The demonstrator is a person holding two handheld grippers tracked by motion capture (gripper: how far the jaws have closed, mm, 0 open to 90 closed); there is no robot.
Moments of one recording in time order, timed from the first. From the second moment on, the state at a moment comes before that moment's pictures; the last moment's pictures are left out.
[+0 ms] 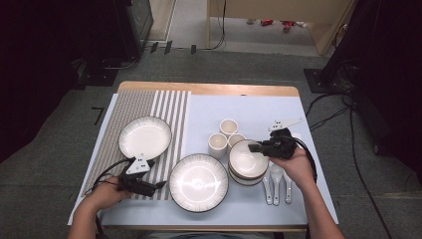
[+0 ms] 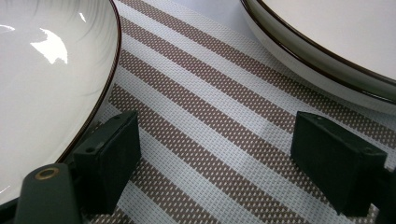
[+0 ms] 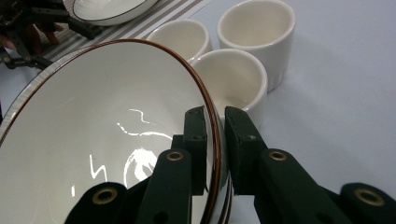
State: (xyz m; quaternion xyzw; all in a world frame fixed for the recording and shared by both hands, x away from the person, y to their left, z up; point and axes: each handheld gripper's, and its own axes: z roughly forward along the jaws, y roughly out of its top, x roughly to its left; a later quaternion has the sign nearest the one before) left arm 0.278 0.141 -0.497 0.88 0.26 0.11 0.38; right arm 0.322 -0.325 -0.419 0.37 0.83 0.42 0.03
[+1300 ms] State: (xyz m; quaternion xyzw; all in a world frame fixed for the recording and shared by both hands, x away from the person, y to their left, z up) left arm 0.278 0.141 -0.497 0.88 0.26 0.11 0.38; right arm 0.315 -0.333 -0.403 0.41 0.80 0.43 0.03
